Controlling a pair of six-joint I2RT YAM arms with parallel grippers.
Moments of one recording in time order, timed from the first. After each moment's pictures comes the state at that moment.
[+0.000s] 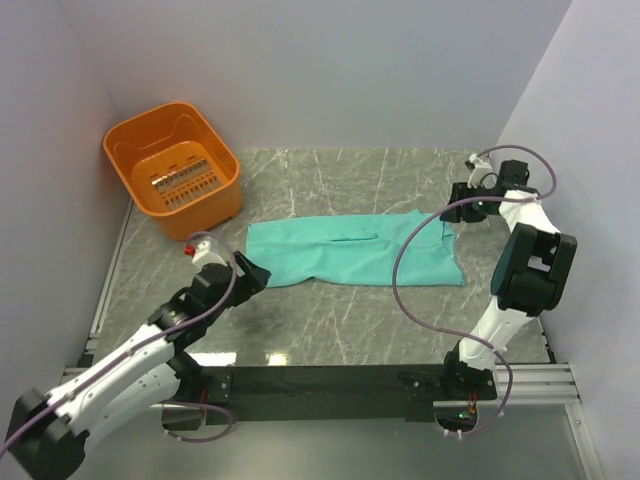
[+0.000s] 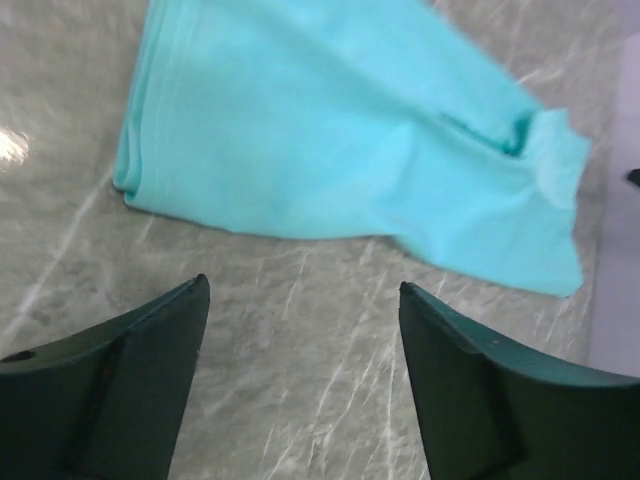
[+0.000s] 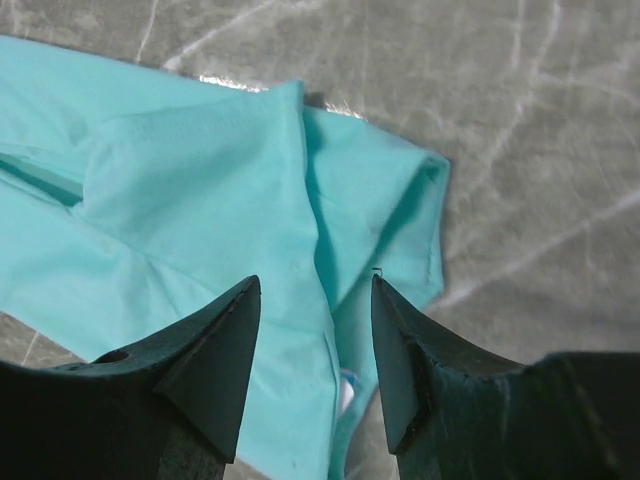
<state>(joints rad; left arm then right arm) -0.64 0.77 0.39 -0.20 -0.26 -1.03 -0.34 1.80 1.31 -0.55 -0.62 -0.32</state>
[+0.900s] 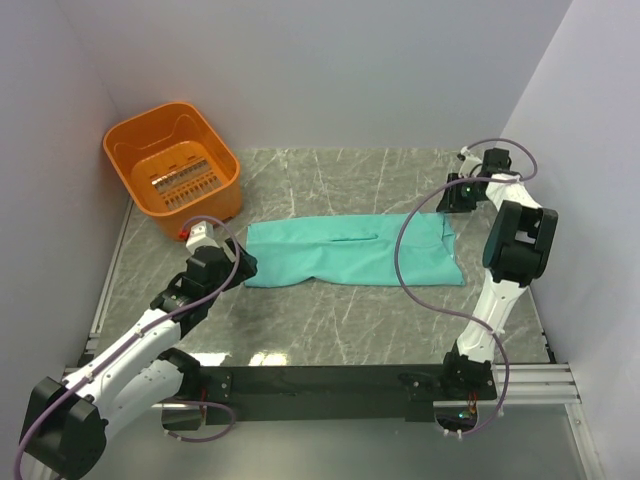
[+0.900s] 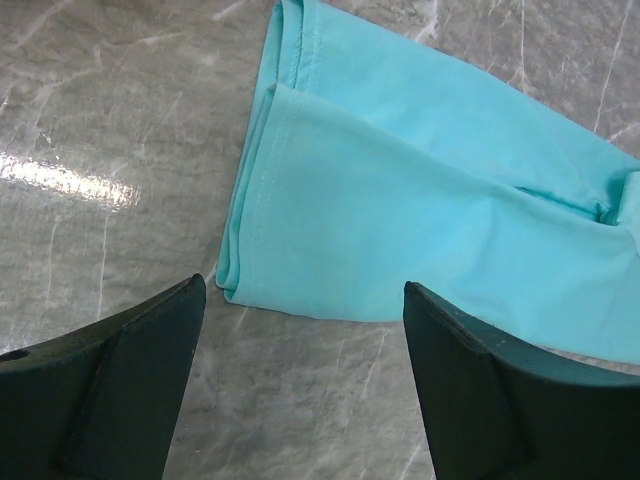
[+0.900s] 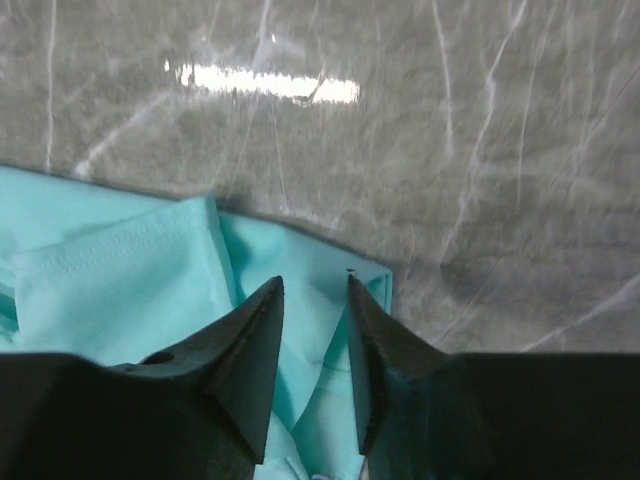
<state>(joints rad) -0.46 0.85 0.44 -0.16 -0.27 -0.78 -0.26 2.10 1.59 -0.58 -0.49 -0.17</state>
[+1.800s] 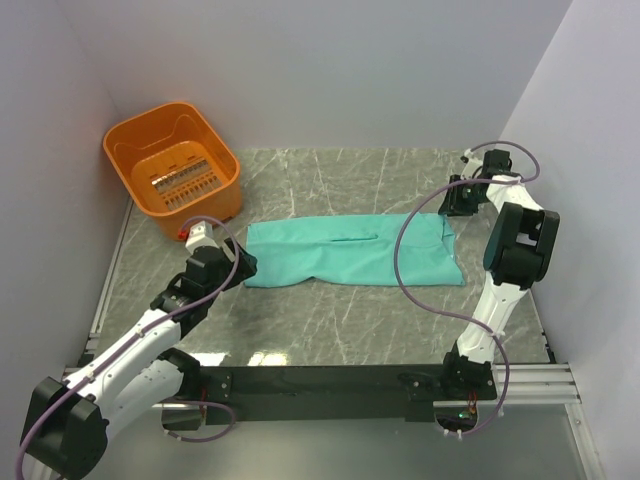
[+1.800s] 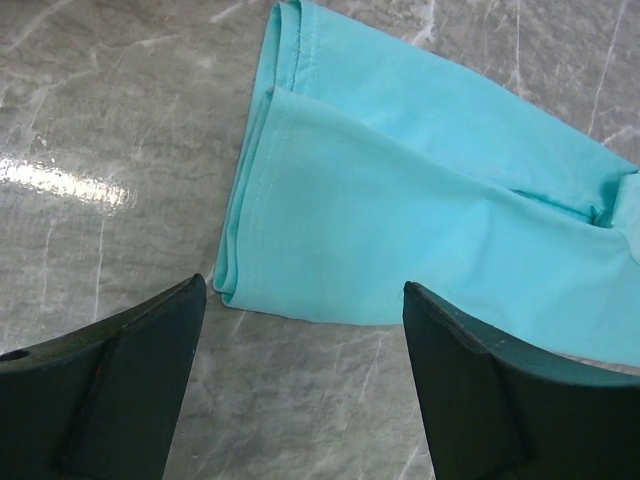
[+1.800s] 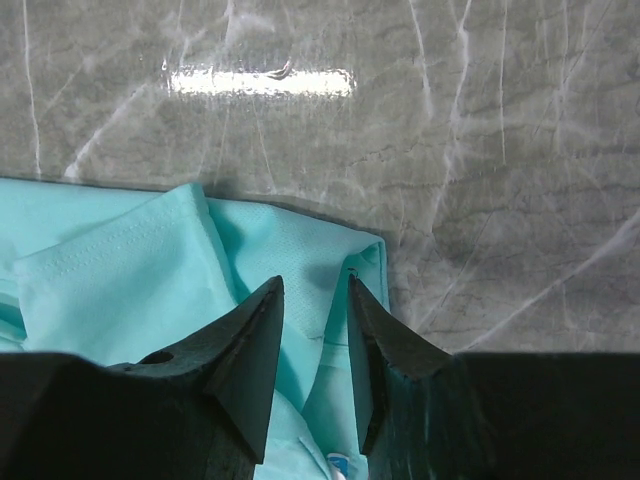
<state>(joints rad) -0.45 0.85 0.44 -0.14 -0.26 -0.78 -0.26 2.08 1.58 -0.59 -0.43 -0.10</state>
